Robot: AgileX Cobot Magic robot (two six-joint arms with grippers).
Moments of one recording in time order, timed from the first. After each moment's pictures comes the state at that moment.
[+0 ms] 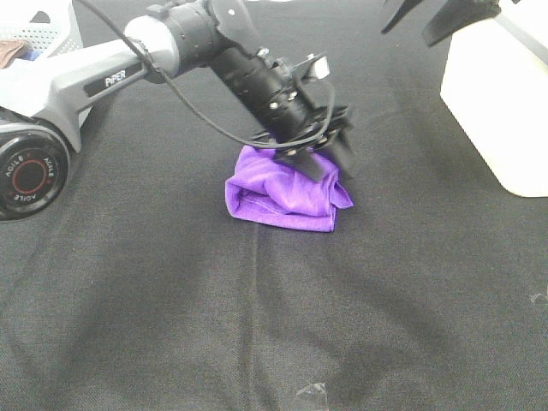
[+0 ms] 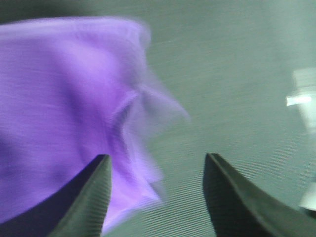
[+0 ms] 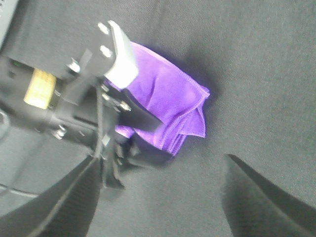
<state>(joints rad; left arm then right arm) -0.51 2.66 -2.46 -0.69 1.20 0.16 0.14 1.90 -1.86 0.40 1.22 -0.19</state>
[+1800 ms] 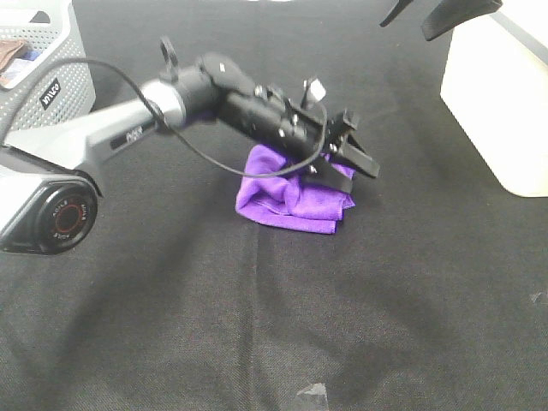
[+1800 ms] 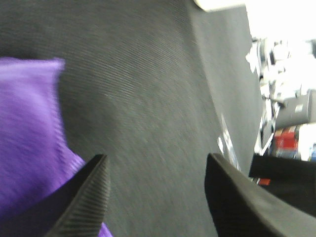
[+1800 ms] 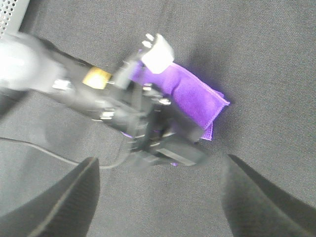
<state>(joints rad) -0.46 2.86 -2.63 -1.03 1.19 0.25 0.14 1.90 -1.86 0.41 1.22 -0.19</state>
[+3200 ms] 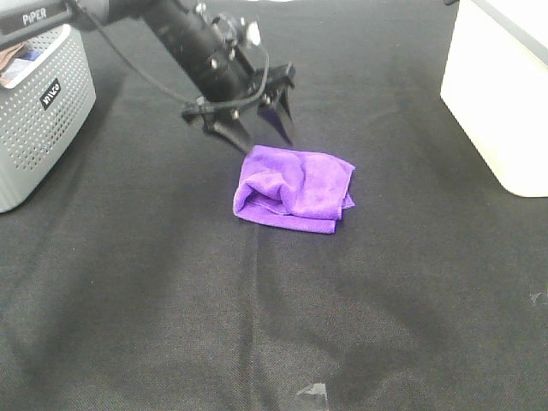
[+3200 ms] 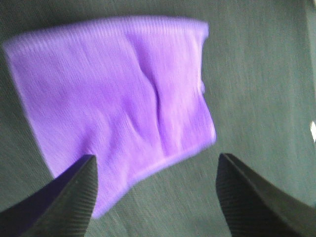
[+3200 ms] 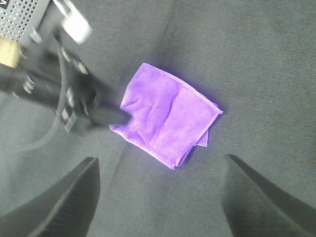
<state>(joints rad) -0.40 2.48 -2.27 -0.56 1.22 0.02 0.14 1.80 -1.86 0.40 1.22 -0.19</state>
